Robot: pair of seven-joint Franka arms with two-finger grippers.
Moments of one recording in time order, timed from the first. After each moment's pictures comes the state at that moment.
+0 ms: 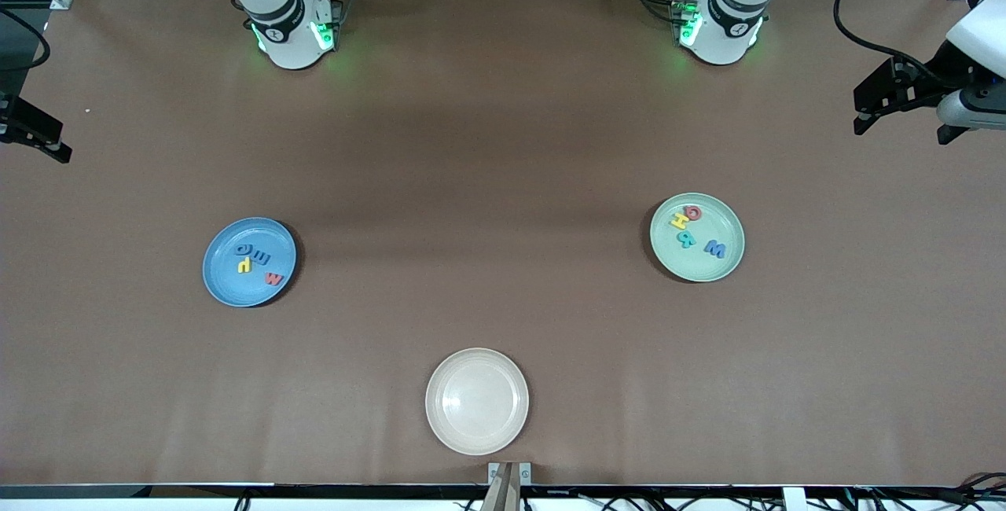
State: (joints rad) left arm -0.03 -0.01 -0.12 -1.45 0.04 1.52 0.04; right arm -0.06 0.05 -0.03 -1.43 -0.02 1.53 -0.15
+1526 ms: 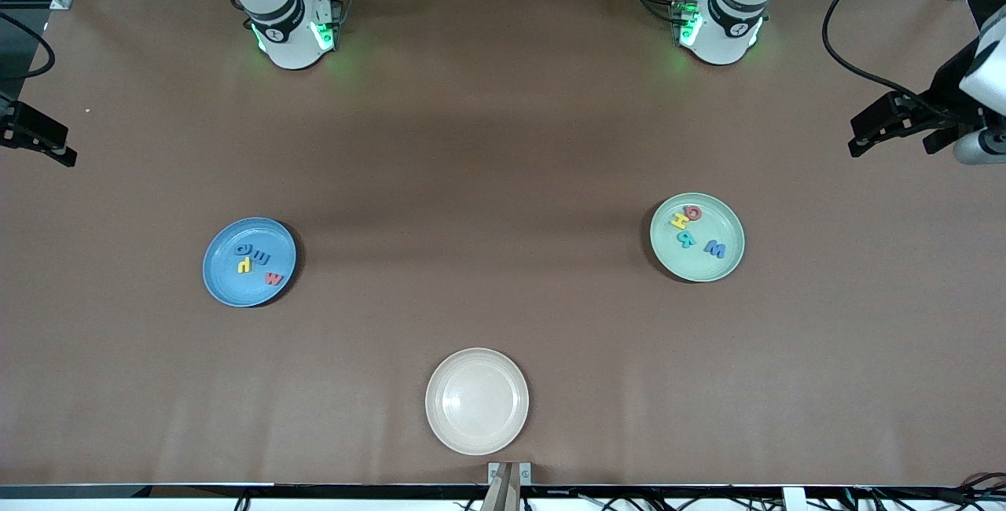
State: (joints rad) left arm -0.02 0.05 -0.08 -1.46 -0.01 1.52 -0.15; right arm -0.06 0.06 -0.03 -1.43 -0.02 1.52 -0.15
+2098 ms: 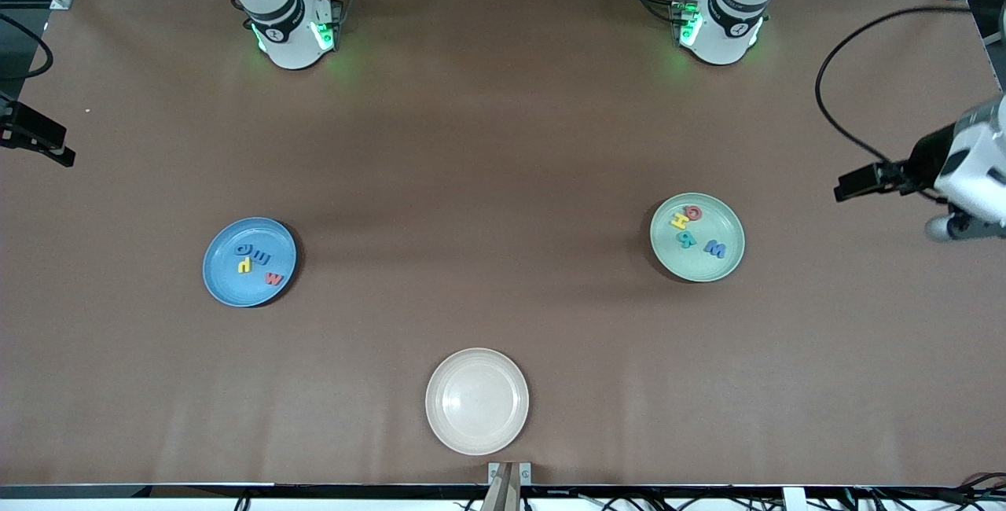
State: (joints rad) left arm 0.01 0.23 -0.04 -1.47 -0.04 1.54 -0.14; right arm -0.06 0.06 -0.03 -1.43 -0.02 1.52 -0.15
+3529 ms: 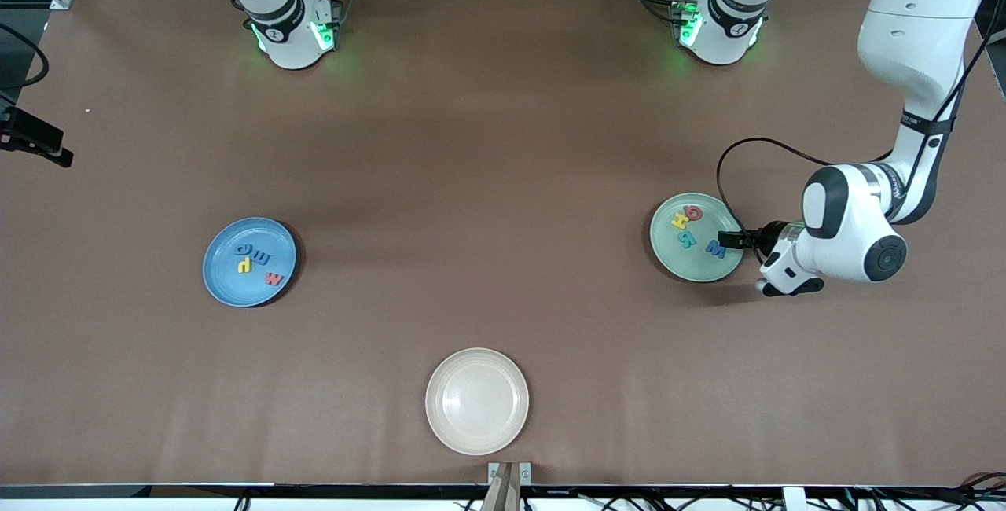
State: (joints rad) left arm 0.07 0.57 -0.08 -1.88 -0.15 2.01 -0.02; right arm -0.10 0.06 -0.03 -1.45 -0.02 1.51 -0.15
